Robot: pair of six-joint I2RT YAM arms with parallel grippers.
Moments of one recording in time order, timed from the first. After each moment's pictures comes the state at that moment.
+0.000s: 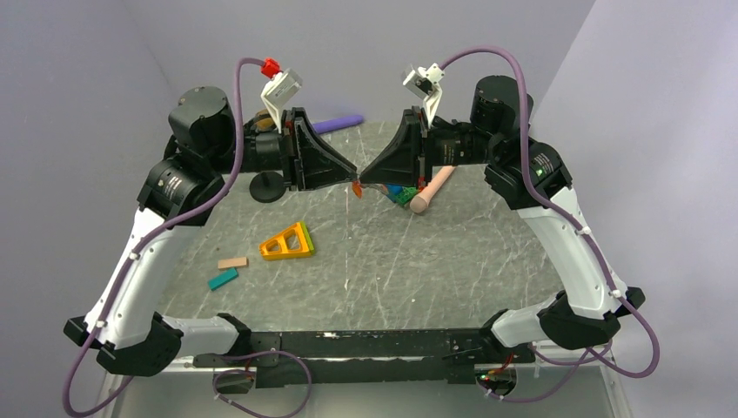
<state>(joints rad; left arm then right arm) -0.57 1.25 1.82 -0.57 0.88 -0.46 0.66 1.38 1.94 -0.66 -0.92 0.33</state>
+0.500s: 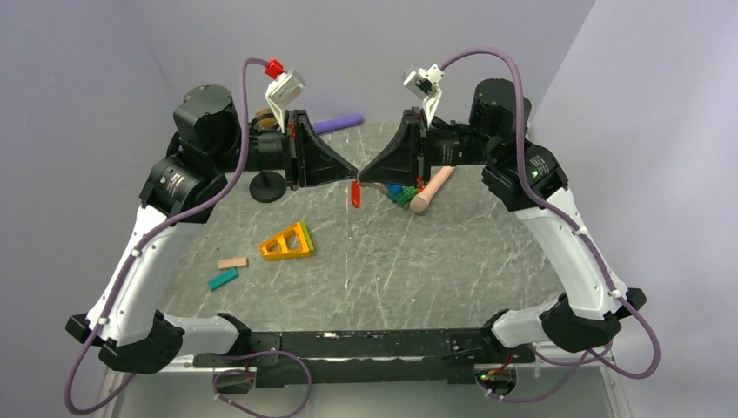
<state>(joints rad) -0.57 1.27 1.83 -0.60 0.89 -0.43 0.65 1.37 1.89 -0.60 -0.92 0.37</state>
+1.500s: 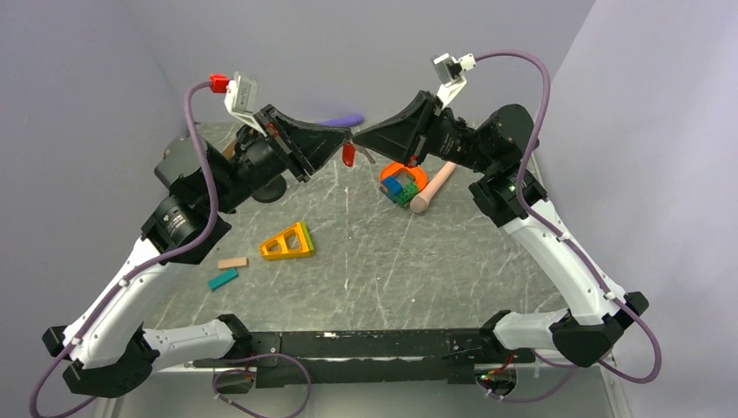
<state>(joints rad) -0.78 1.08 1.55 -0.18 0.20 -0.55 0.65 1.26 1.54 0.11 -0.69 0.81</state>
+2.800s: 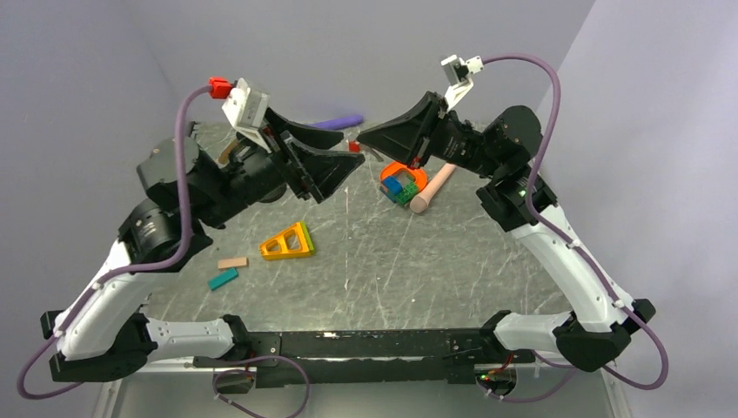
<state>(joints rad) -1.01 1.11 1.72 -0.38 -0.05 -0.35 0.66 1.23 1.53 0.09 -0.61 0.78</state>
